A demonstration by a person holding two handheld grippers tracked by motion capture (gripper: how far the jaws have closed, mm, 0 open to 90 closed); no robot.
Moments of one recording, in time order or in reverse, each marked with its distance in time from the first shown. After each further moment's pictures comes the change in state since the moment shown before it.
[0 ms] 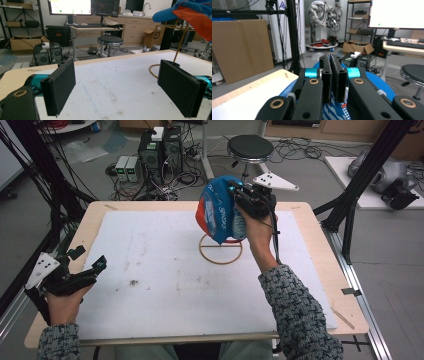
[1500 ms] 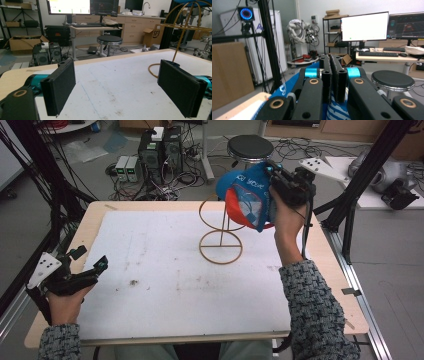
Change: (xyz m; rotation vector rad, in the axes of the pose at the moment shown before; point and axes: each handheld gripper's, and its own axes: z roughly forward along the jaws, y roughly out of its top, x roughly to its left) left arm -0.002 0.000 0.001 0.006 -0.004 0.007; right arm -0.039 0.042 -0.055 -0.123 -0.172 0.067
